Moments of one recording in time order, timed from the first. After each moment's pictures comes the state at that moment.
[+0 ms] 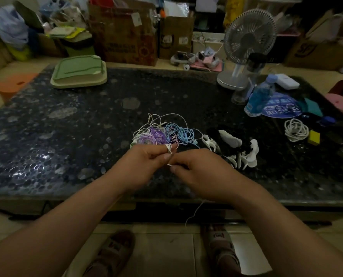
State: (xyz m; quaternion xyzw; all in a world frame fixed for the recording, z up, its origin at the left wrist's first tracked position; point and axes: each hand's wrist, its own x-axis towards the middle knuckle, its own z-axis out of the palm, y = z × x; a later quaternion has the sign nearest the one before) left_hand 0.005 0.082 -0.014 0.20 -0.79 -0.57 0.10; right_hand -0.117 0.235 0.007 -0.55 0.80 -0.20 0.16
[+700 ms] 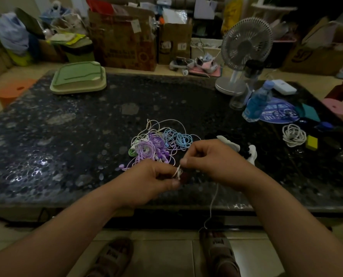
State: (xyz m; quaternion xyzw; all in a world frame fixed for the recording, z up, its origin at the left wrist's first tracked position) left_hand 0.009 0.085 -0.013 0.09 -0.86 -0.50 -0.05; right_hand -0.153 0.242 0.021 -0.41 0.76 -0.40 0.31
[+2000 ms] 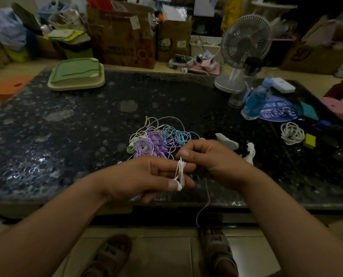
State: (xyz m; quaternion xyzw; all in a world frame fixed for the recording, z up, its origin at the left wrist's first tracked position) left_hand 0.014 0.083 0.007 0.04 -0.71 -0.69 -0.14; right_hand -0.148 0.244 0.014 -0.33 0.64 -0.52 0.46
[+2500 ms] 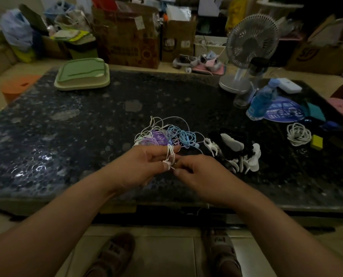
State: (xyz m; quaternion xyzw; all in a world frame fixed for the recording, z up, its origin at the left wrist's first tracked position) left_hand 0.012 0.075 0.002 0.16 -0.77 -0.61 0.01; right_hand -0.116 0.234 0.004 -0.49 0.80 -0.24 0.24
